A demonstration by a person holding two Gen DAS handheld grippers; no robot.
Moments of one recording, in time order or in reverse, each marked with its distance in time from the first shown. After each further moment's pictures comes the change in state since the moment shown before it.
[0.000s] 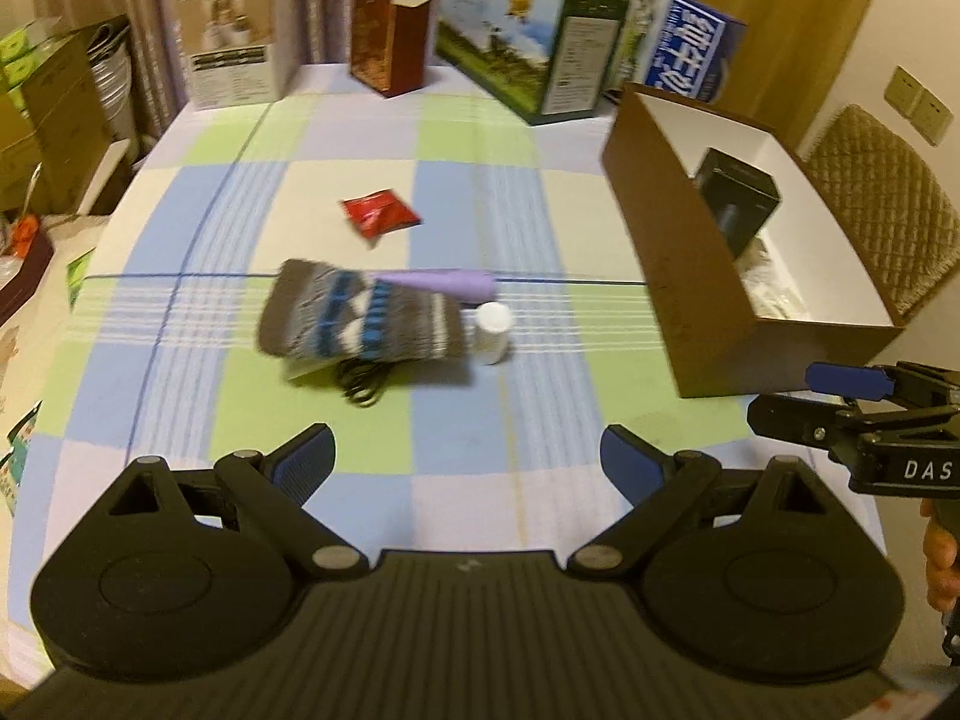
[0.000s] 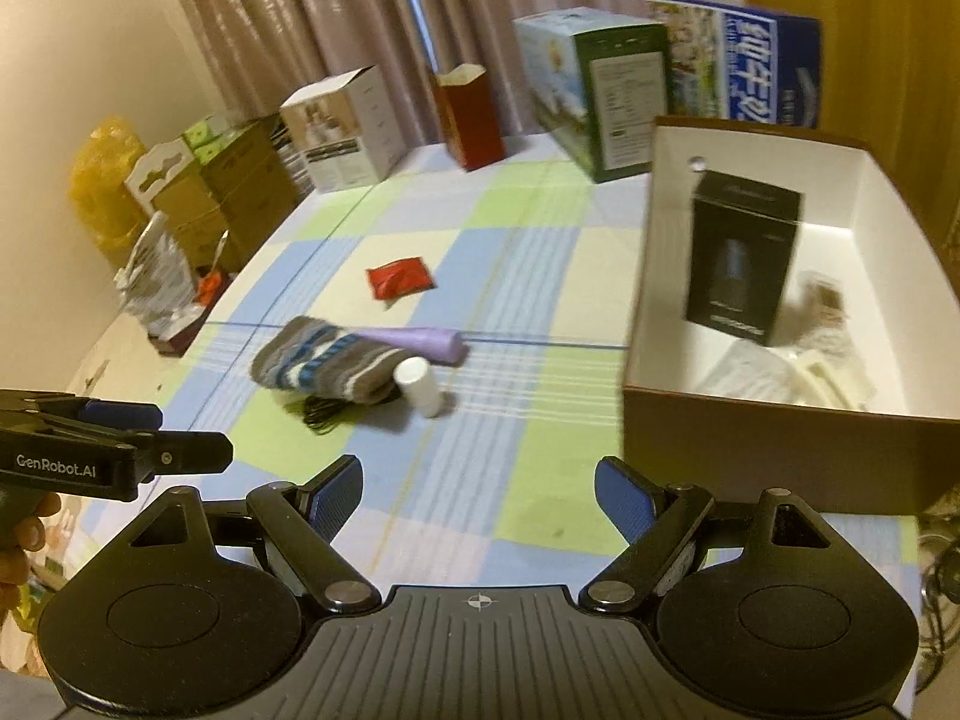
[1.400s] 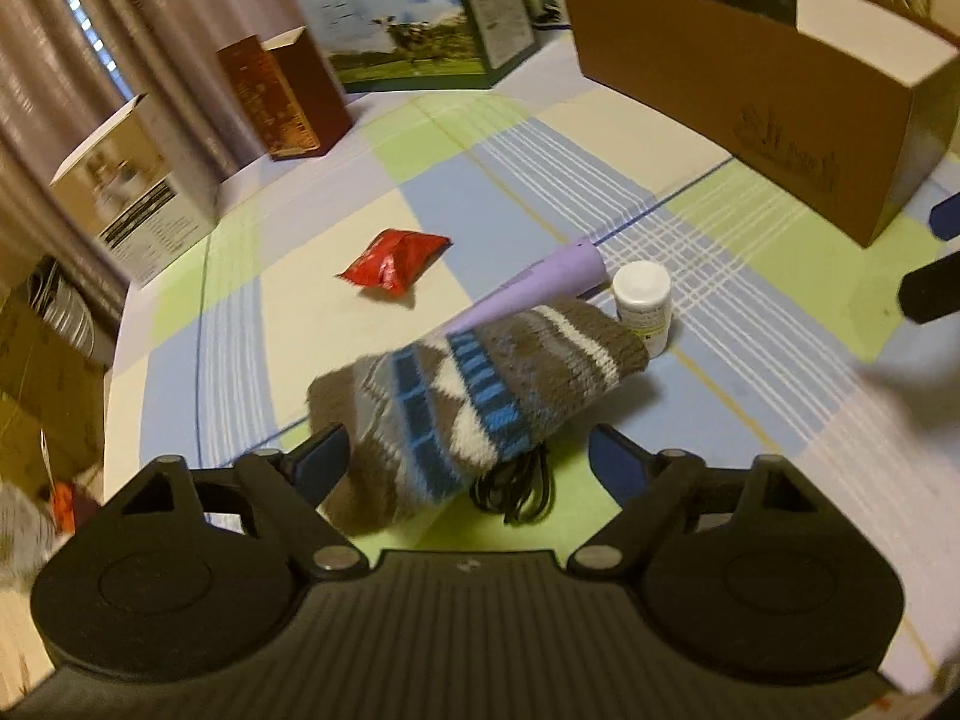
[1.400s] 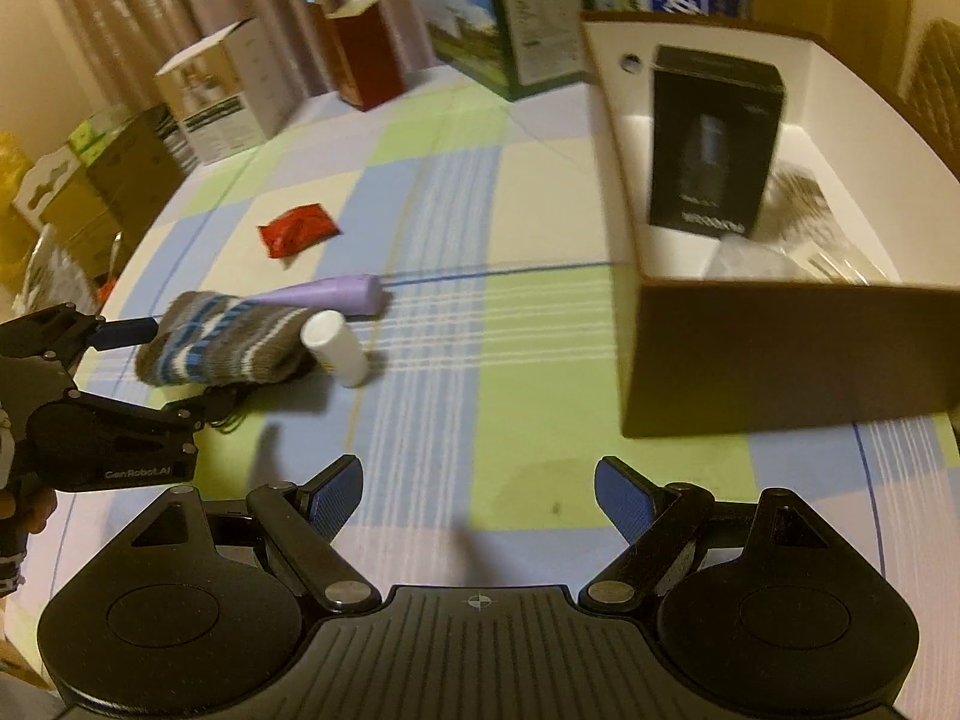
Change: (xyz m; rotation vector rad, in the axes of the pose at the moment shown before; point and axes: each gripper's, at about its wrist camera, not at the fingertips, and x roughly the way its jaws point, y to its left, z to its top) left arm 0.130 0.029 0.010 0.592 -0.091 0.107; right arm 0.070 -0.010 -0.017 0.187 0.070 -0.192
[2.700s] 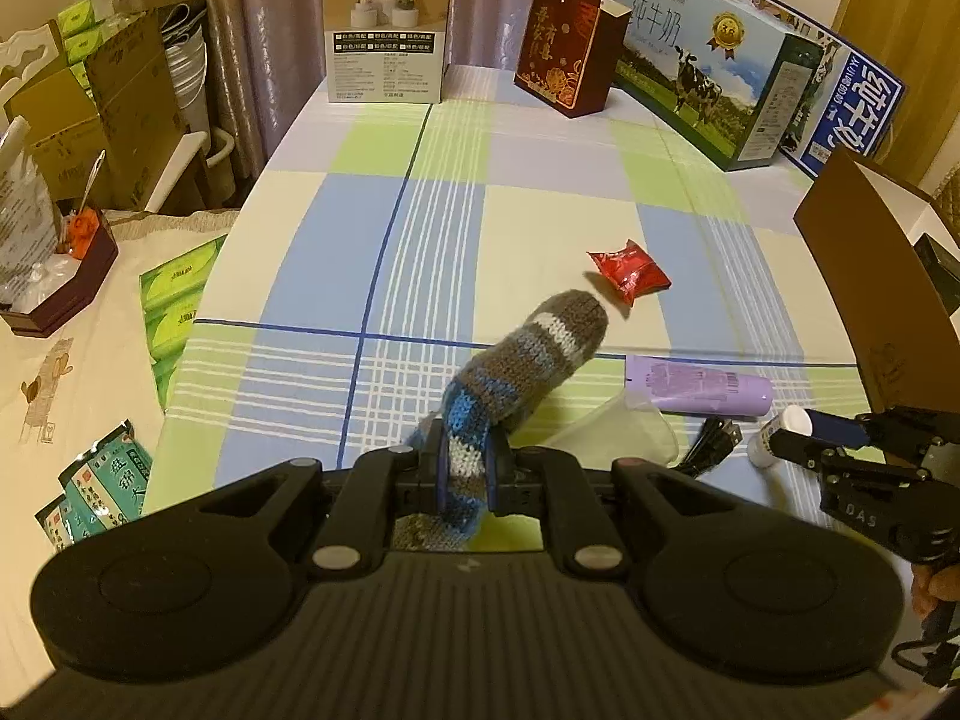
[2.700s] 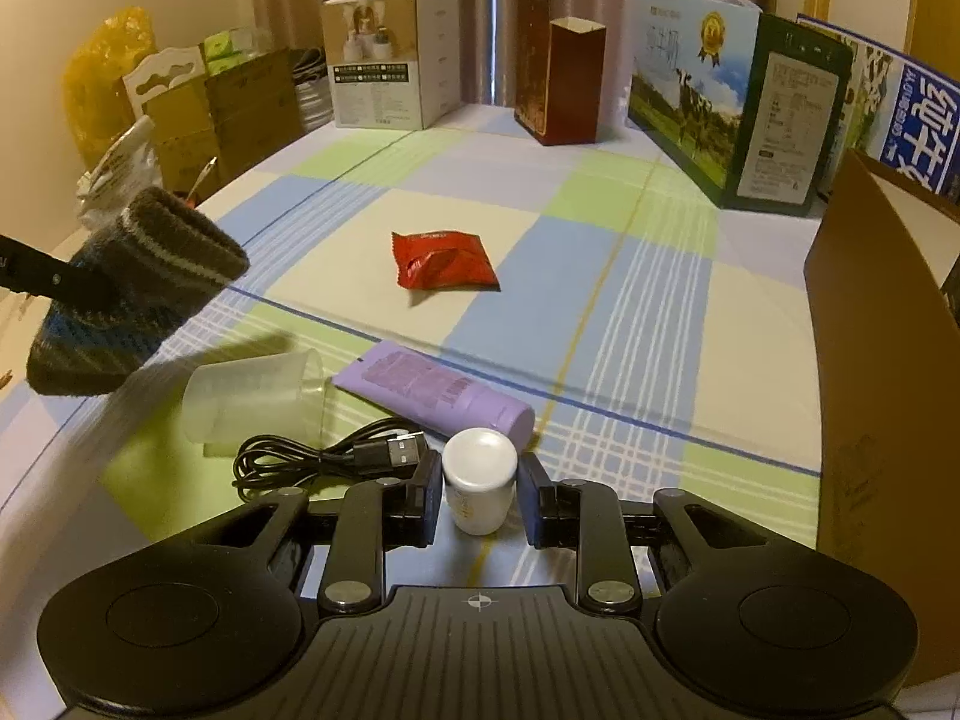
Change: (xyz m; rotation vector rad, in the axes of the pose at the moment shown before) left arm -0.040 0.143 -0.035 -0.640 0.093 -0.009; right arm 0.091 0.090 0.032 -0.402 -0.116 0.091
